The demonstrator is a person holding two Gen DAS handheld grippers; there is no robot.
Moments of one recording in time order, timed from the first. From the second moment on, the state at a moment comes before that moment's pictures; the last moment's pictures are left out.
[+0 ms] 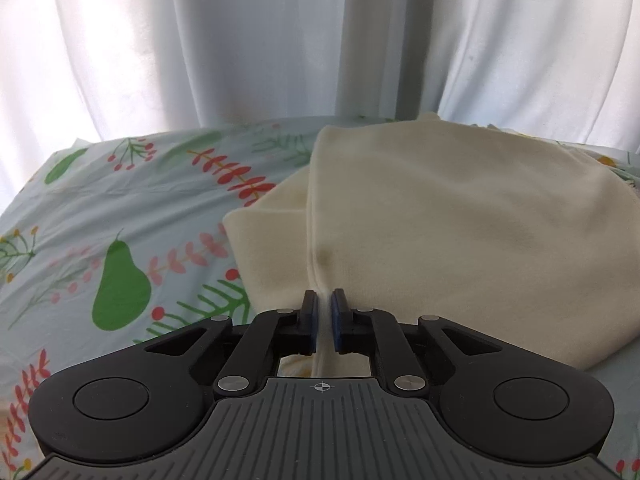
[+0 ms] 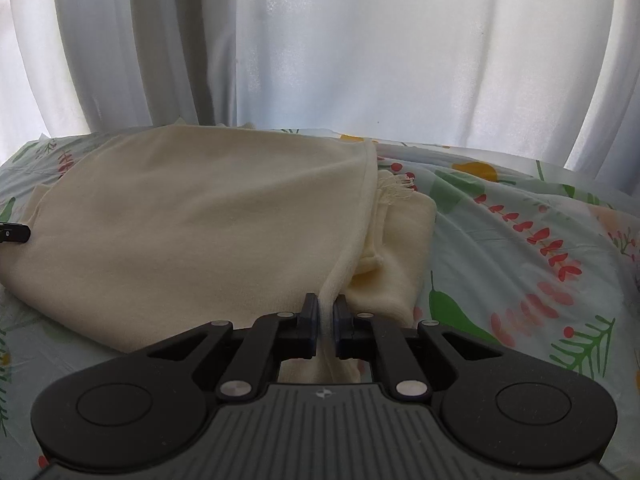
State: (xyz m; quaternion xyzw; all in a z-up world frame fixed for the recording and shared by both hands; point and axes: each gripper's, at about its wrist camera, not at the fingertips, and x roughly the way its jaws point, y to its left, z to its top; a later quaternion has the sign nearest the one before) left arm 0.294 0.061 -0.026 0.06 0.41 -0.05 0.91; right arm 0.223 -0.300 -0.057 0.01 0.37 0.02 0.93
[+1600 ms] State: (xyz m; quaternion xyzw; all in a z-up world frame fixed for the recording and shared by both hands) left arm 0.377 0.005 -0.057 0.05 0.34 -0.06 0.94; right arm 0.370 -0.288 -0.089 0.16 0.32 0.00 0.93
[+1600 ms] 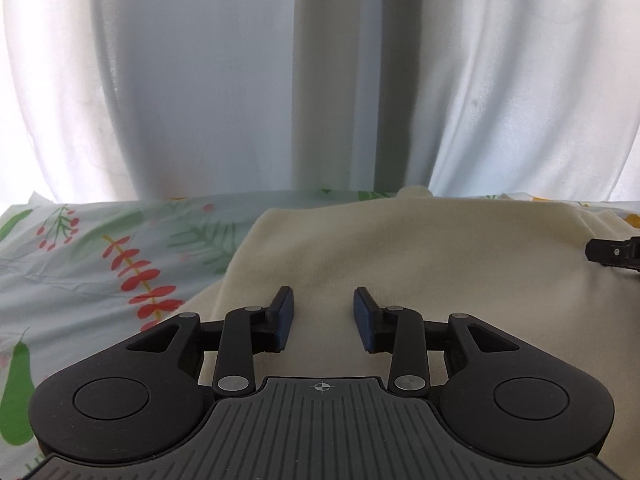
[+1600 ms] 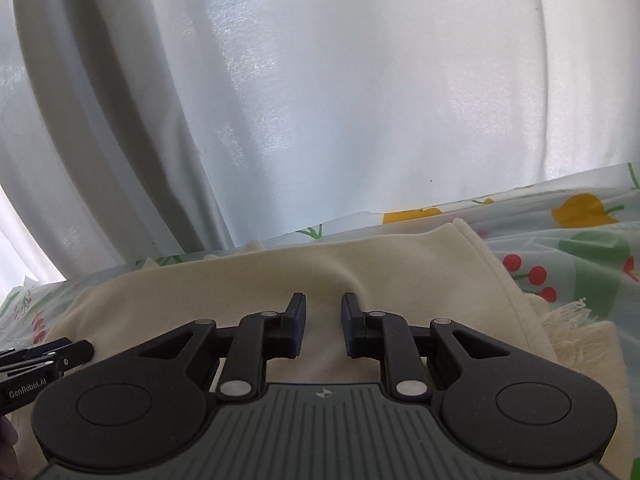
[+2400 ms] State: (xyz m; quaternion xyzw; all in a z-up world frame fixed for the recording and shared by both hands) left arm 0.252 0.081 -0.035 -0.04 0.43 -0.05 0.90; right arm 0.188 -0.325 -0.077 0.11 0.37 -0.02 0.92
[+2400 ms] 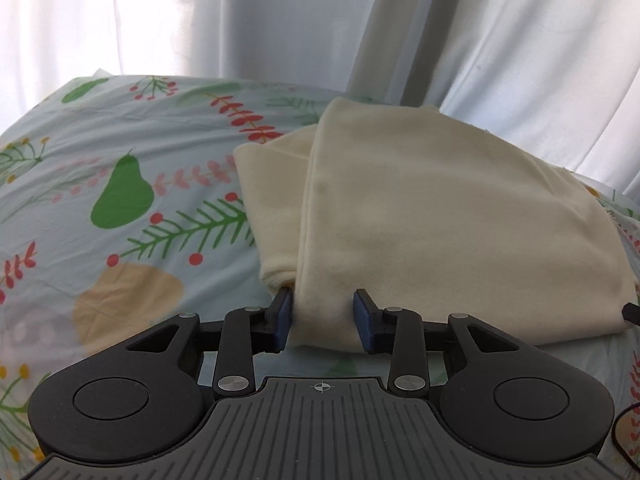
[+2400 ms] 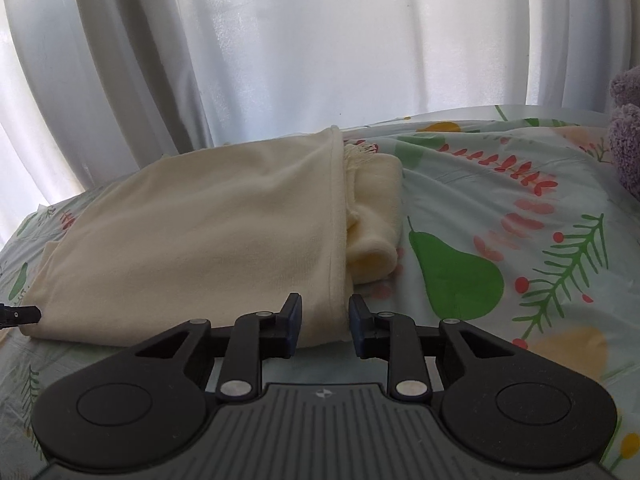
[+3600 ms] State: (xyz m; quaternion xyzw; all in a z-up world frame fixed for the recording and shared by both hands) left arm 0.301 0.157 -0.044 -0.24 0.46 -0.04 0.85; right arm 0.198 -0.291 -0.052 0.13 0.35 0.02 0.93
